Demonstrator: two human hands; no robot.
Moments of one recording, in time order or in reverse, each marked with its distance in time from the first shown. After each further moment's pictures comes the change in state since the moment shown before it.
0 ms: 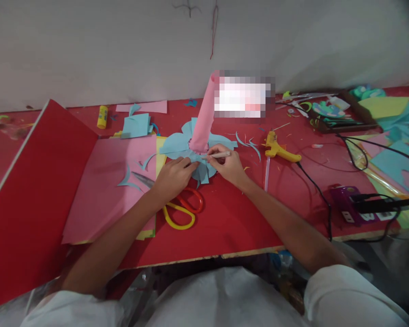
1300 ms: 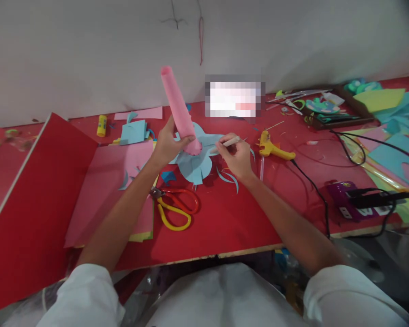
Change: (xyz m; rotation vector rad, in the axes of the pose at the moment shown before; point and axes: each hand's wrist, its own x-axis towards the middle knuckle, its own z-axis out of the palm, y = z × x) left_hand 0.091 -0.062 0.017 -0.868 0.431 -0.252; right_hand 0.009 -0.003 -0.028 0.048 0.329 -0.136
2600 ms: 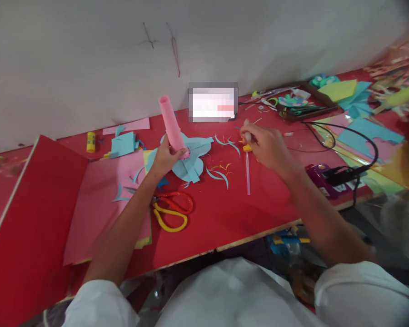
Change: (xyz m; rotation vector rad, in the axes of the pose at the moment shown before) left_hand -0.018 -0.014 0.025 -0.064 -0.039 -0.097; right_hand 0.012 -0.040 -0.128 -0.761 -0.241 -0.078
